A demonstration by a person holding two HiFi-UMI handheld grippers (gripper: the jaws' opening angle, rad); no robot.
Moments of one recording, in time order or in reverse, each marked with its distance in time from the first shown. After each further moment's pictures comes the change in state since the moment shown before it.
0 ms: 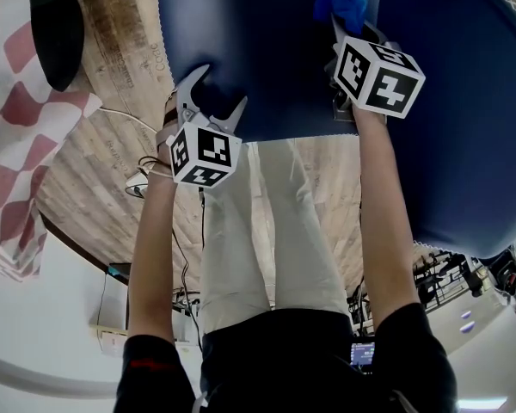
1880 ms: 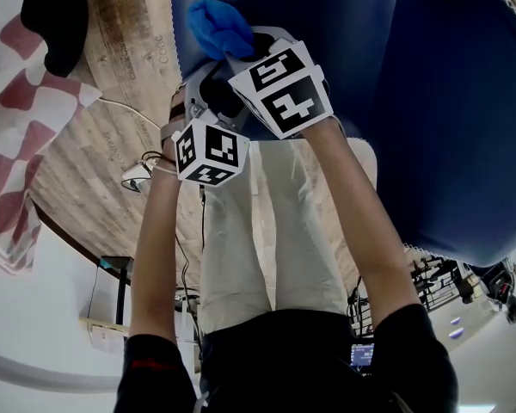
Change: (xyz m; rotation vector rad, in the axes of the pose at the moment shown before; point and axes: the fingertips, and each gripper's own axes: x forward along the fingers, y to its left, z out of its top) left arm -0.001 -0.001 0.002 -0.005 -0.025 -0.001; right arm 0.013 0.208 -0.044 -0.399 0.156 0.489
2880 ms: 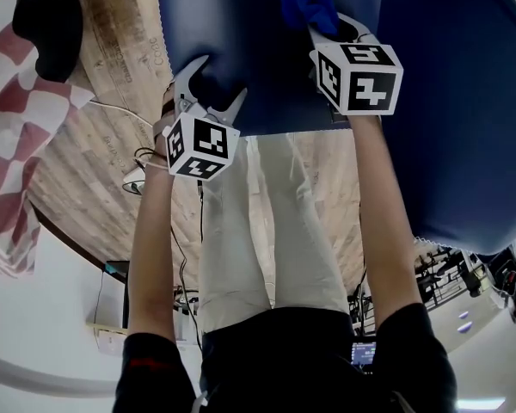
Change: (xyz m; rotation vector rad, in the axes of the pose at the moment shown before) left arm 0.000 0.000 0.001 0.000 0.001 0.001; right arm -0.087 -0.133 -0.045 0.205 -0.073 -0.374
